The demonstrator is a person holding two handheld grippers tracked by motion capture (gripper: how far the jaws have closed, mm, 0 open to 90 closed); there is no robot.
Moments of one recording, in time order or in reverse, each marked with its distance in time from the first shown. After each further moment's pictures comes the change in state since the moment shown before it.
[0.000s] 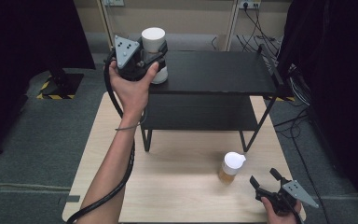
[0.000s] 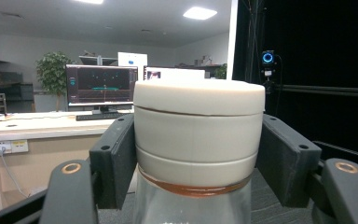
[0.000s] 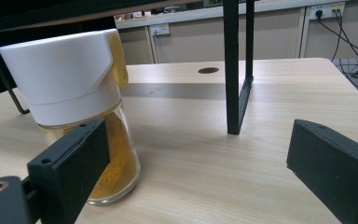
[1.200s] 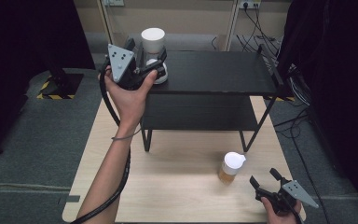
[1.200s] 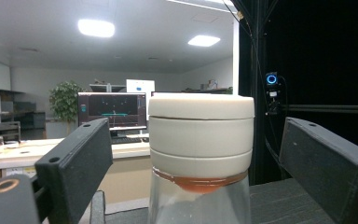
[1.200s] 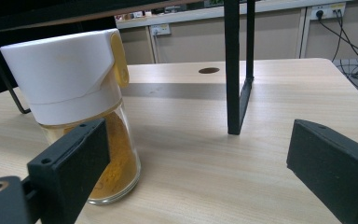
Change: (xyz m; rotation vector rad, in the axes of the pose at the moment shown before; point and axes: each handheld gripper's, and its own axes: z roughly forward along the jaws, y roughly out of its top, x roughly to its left) left arm -0.004 -0.023 -0.018 -0.123 0.027 0.046; right arm 0.000 0.000 0.000 0.001 0.002 -0.003
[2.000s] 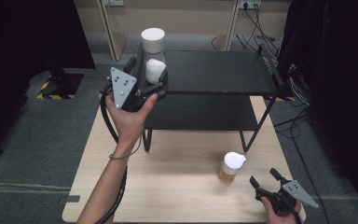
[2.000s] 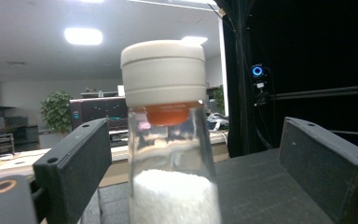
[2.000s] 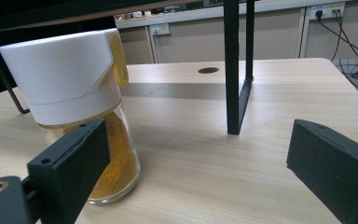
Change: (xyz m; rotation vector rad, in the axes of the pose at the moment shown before) left arm -0.003 -0.030 -0.039 -0.011 -0.059 0.059; right arm 0.001 0.000 0.000 0.000 -0.002 0.001
